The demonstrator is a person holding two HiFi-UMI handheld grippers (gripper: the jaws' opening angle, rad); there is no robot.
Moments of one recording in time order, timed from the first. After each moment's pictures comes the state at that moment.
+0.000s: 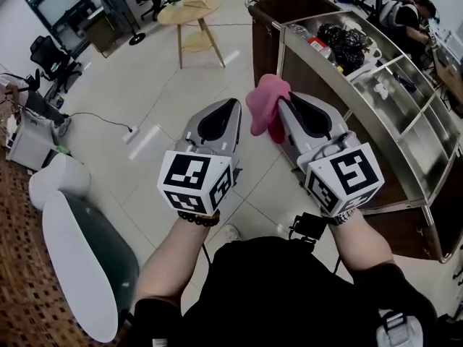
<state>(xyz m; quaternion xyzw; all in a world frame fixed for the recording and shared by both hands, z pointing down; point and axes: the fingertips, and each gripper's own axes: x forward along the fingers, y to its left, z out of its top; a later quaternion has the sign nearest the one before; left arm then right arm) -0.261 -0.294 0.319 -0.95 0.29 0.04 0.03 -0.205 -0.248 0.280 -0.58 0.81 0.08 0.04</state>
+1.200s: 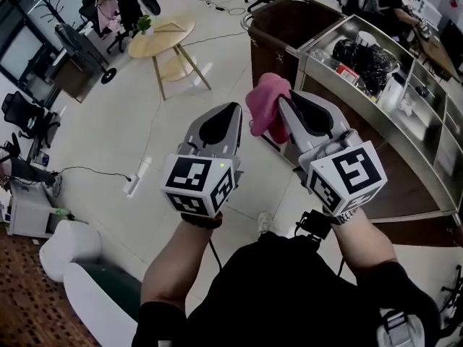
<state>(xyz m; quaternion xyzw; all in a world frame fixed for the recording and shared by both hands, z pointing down) -0.282 -0.518 0.310 -0.98 0.19 0.02 0.01 -0.237 -0.460 0.253 -0.66 0.74 0.08 0.04</state>
